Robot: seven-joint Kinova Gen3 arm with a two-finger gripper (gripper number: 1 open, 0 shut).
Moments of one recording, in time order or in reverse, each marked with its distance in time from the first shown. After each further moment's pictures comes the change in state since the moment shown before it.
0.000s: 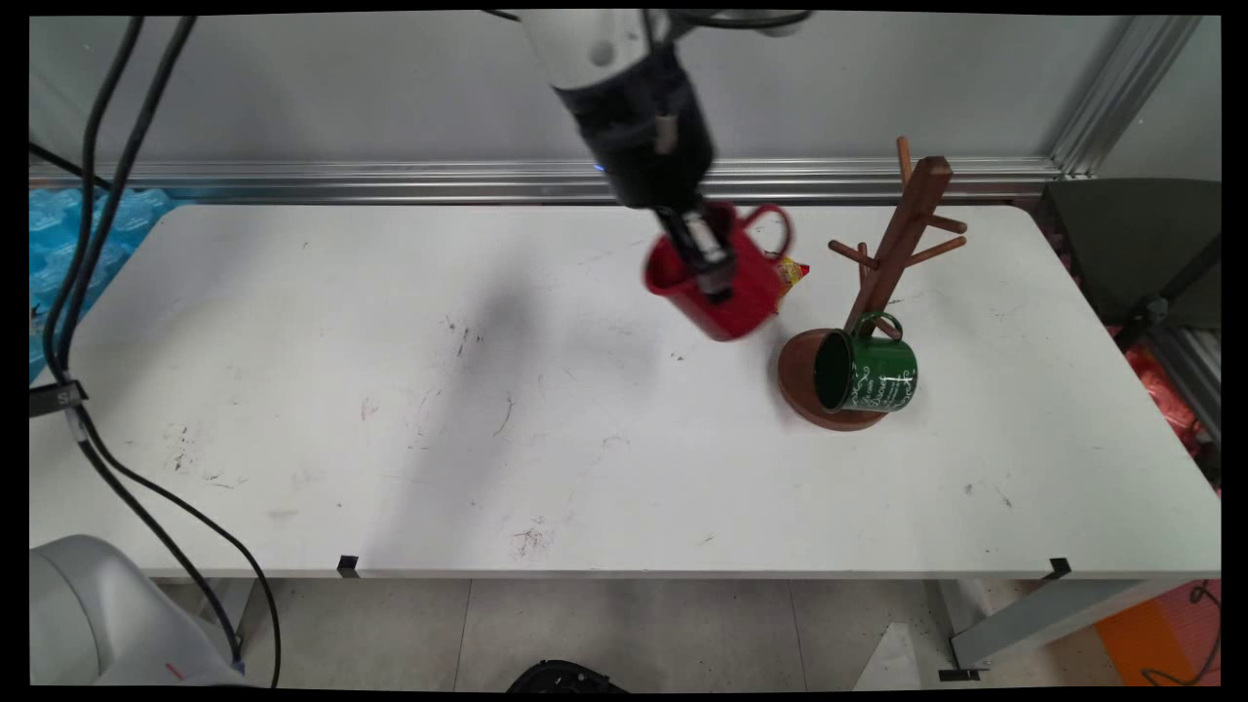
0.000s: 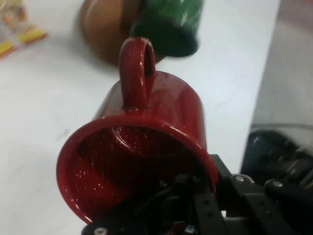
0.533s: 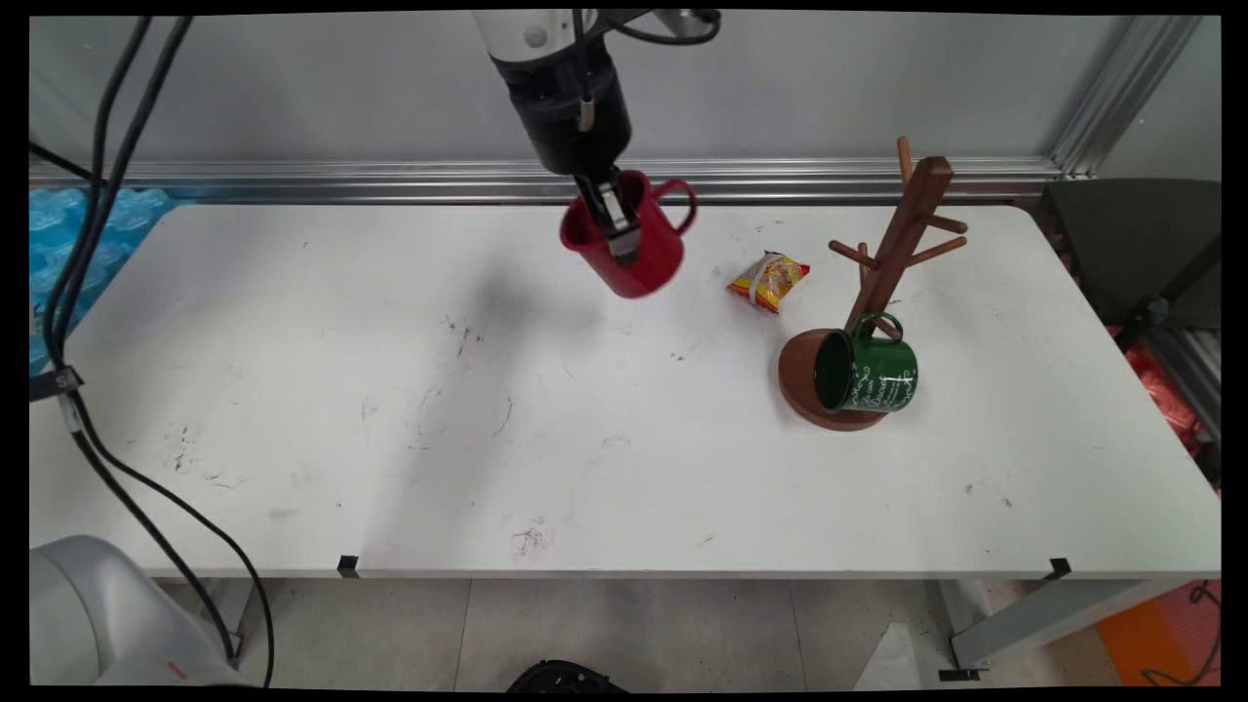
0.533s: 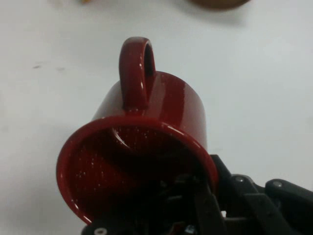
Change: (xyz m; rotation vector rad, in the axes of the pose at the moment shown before) arm -0.013 -0.053 -0.005 0.145 -0.129 0.025
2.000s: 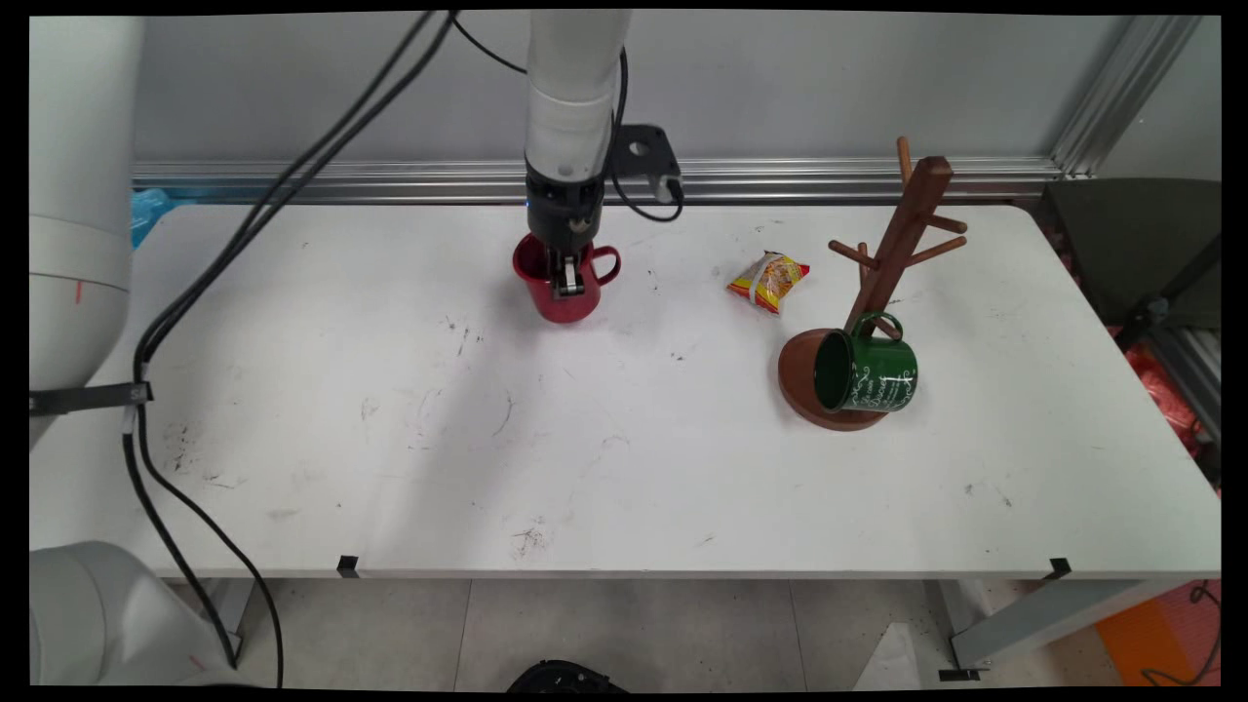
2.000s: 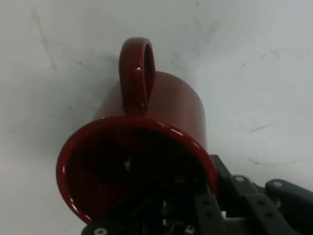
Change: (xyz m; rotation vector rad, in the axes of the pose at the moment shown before) arm 0.013 -0.059 0.149 0.168 -0.347 0.110
